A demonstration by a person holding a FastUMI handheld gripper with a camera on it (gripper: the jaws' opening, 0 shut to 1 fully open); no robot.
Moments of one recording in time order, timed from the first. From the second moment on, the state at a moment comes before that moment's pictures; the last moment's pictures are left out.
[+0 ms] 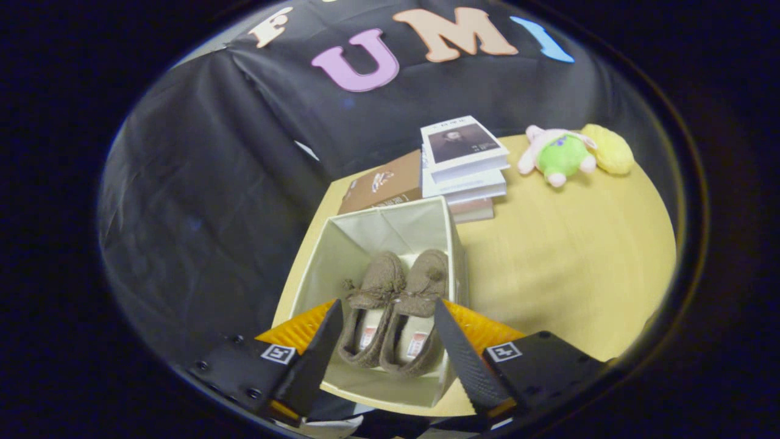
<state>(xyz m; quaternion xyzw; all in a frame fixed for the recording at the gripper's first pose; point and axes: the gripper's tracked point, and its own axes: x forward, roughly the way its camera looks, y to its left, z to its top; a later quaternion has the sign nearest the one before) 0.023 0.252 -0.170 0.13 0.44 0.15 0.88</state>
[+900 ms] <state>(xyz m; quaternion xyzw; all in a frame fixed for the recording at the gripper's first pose) 0.048 0.067 -0.026 0.06 0.19 0.11 0.97</state>
